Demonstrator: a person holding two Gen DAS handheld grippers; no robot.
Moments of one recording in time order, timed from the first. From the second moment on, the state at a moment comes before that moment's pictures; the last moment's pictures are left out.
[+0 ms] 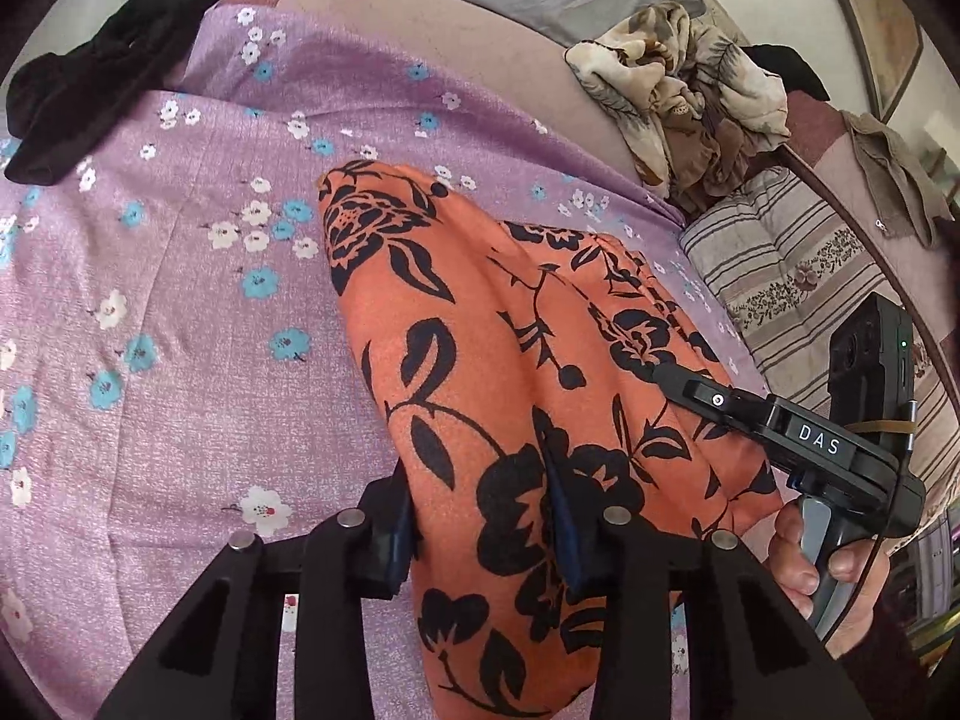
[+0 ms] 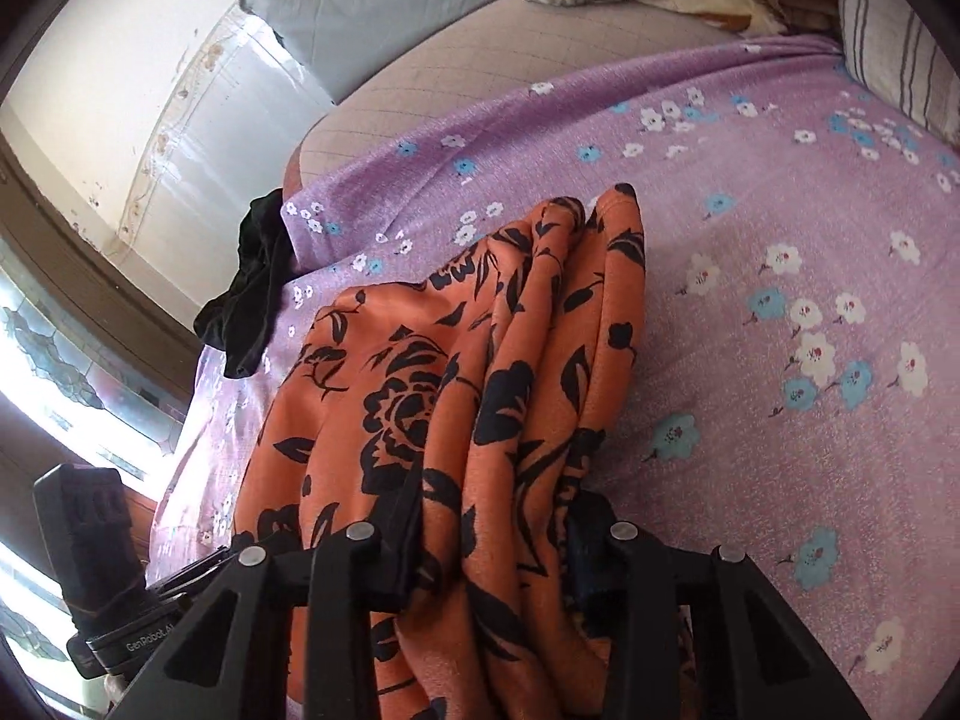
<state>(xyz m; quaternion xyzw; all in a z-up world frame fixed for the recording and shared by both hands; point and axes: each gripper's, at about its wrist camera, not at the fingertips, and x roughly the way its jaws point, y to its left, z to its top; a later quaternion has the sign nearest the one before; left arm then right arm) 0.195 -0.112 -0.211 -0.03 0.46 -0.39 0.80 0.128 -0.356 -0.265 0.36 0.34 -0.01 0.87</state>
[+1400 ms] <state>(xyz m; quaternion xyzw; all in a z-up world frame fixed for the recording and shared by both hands) 0.005 0.008 -0.185 0.06 0.39 -0.26 0.88 -0.006 -0.208 -0.227 0.30 0.35 0.05 0.89</state>
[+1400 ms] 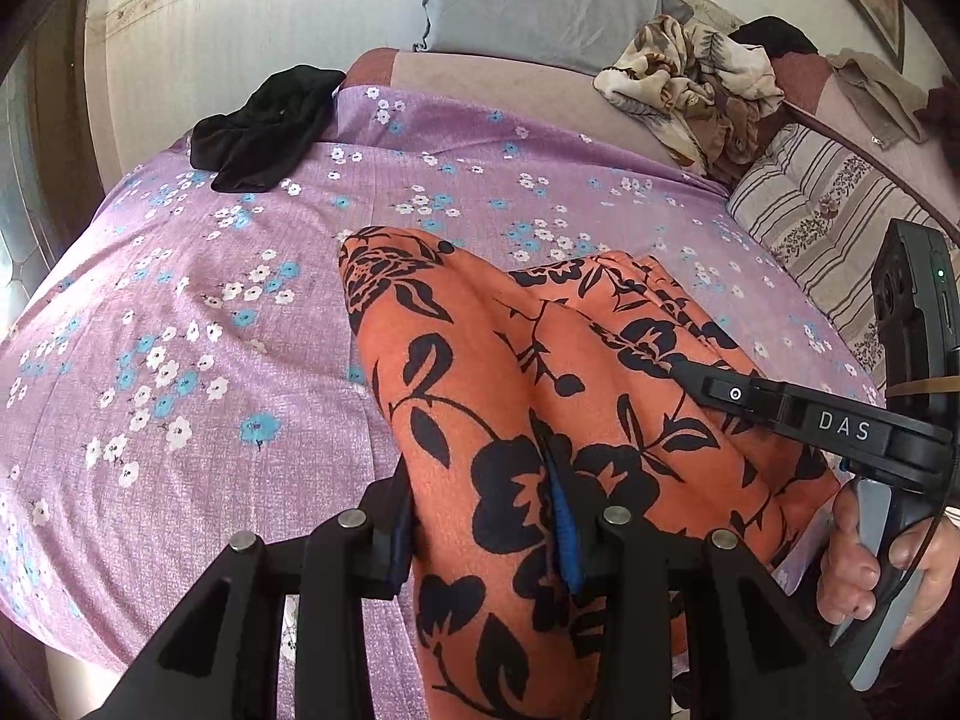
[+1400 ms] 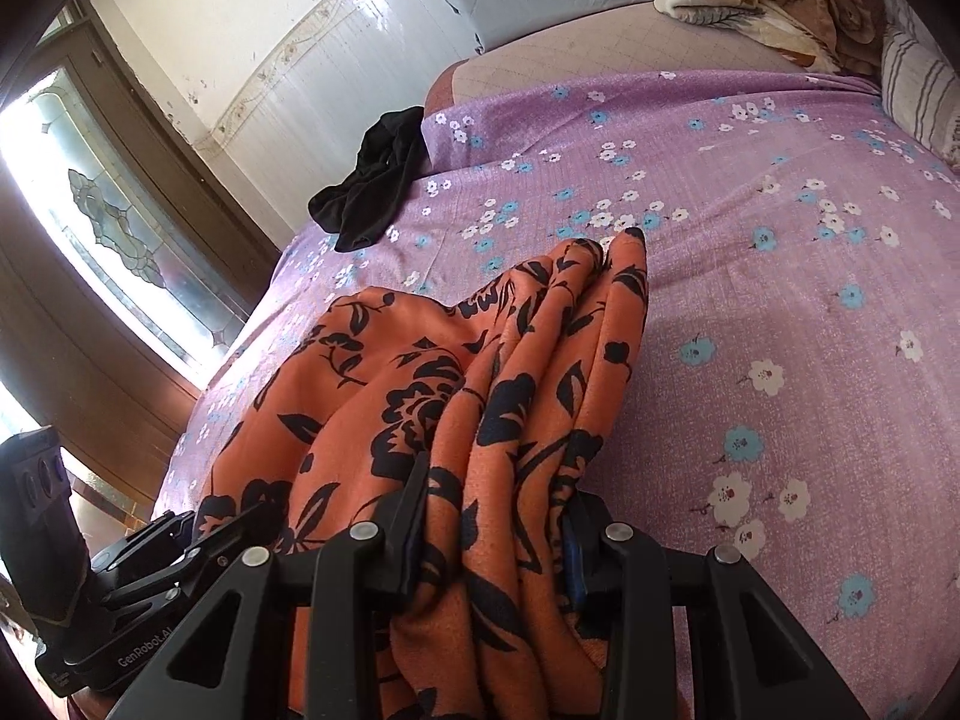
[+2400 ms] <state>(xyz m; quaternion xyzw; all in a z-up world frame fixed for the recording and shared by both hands) 0.018 0.011 -0.210 0.13 0.36 -0.20 0.90 0.010 -0.235 -0.253 0.35 0.40 0.03 0.84</state>
